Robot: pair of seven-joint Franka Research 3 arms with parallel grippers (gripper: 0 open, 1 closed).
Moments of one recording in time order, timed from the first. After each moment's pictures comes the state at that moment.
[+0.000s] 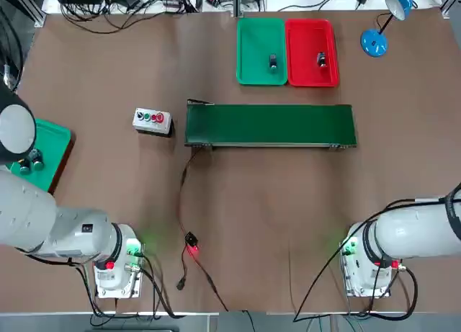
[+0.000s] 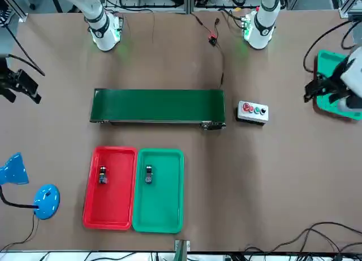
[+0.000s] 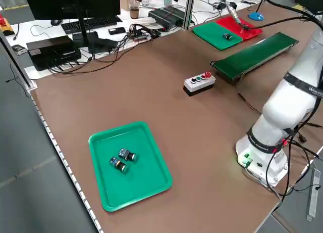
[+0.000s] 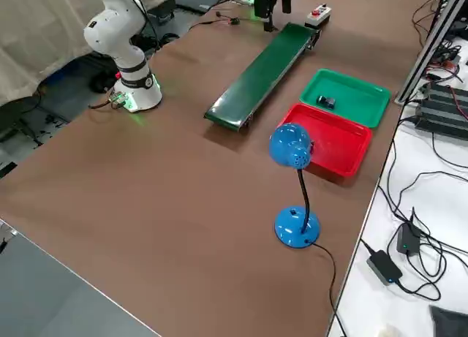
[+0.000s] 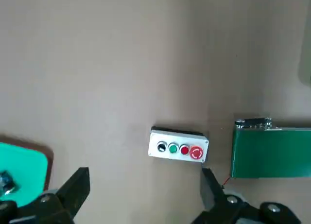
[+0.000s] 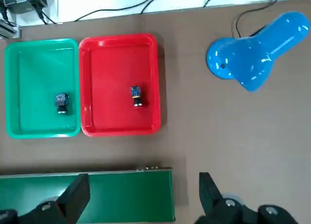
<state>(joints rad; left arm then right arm) -0.01 0.05 -0.04 -1.52 -0.04 1.55 -0.03 0.11 -0.01 -0.10 -1.56 0.04 1.72 0.07</state>
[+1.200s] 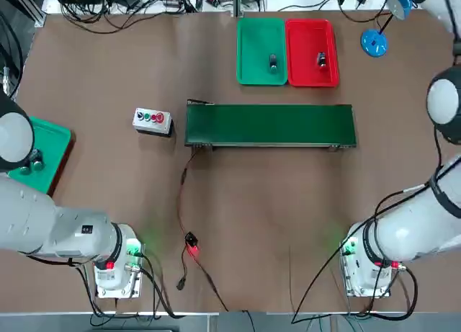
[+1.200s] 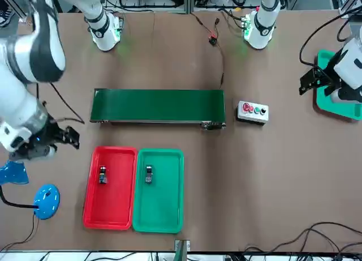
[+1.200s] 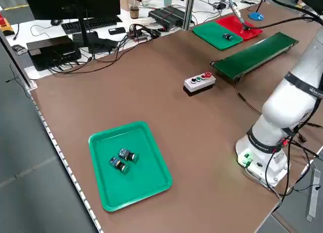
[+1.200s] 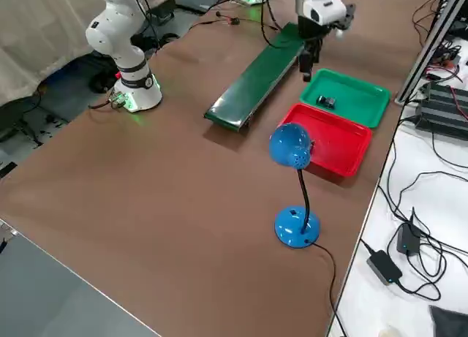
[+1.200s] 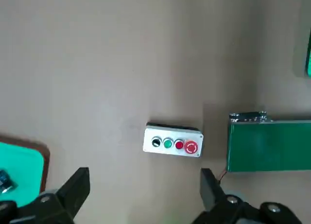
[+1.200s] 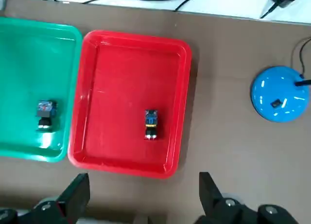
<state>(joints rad) -0.03 0.02 -0.05 -1.56 -0.04 1.57 -0.04 0.19 0.31 -0.10 -1.57 0.03 2.02 -0.03</state>
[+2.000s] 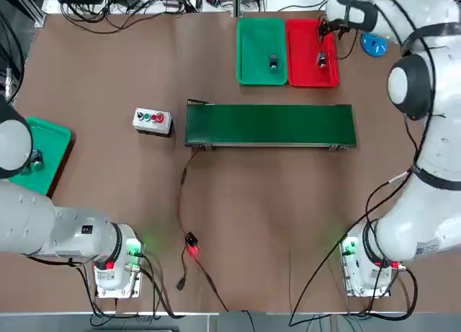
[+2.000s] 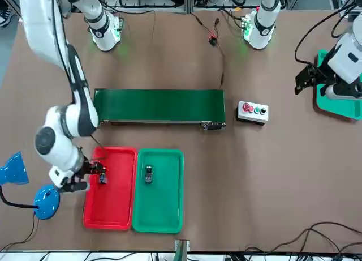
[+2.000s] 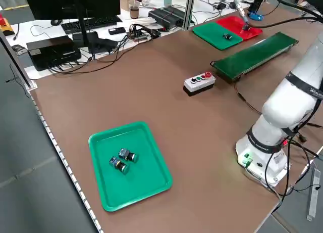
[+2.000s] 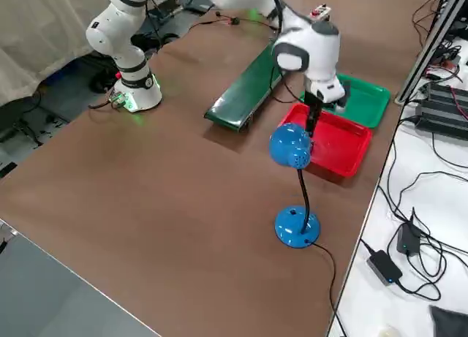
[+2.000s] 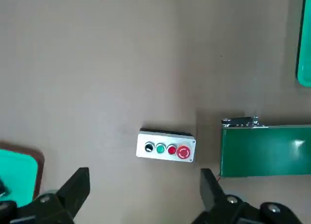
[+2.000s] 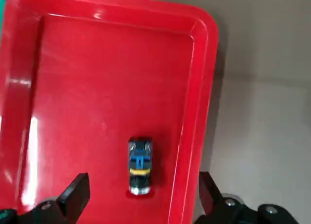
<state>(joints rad) -0.03 0.00 -0.09 -1.58 -0.04 1.60 -0.07 0.19 0.67 -0.10 -1.55 0.04 2.34 -0.03</state>
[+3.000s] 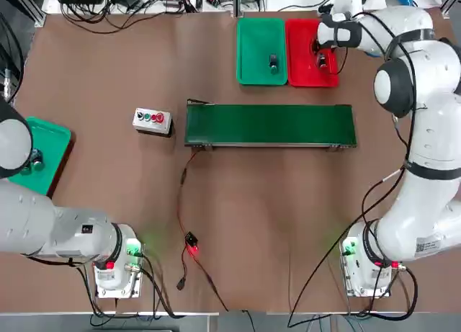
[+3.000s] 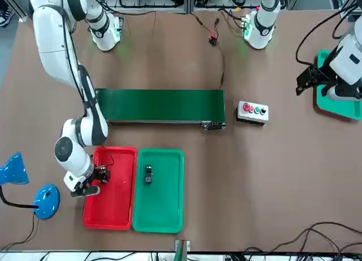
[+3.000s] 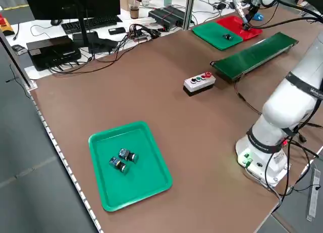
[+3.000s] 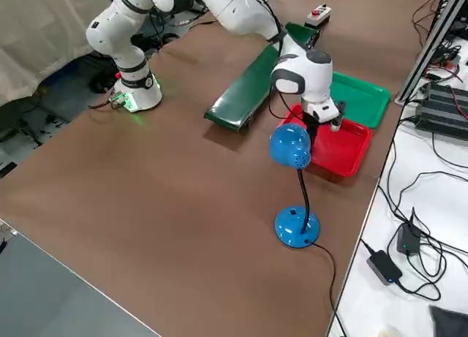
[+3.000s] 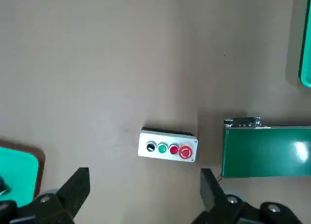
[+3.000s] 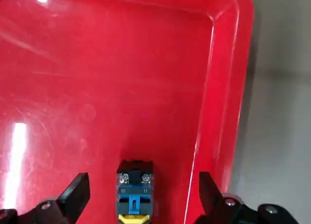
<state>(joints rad) -0.02 0.00 -0.08 -1.59 -0.04 1.60 -0.07 0.20 0.79 -0.10 -1.55 0.04 2.46 -0.03</state>
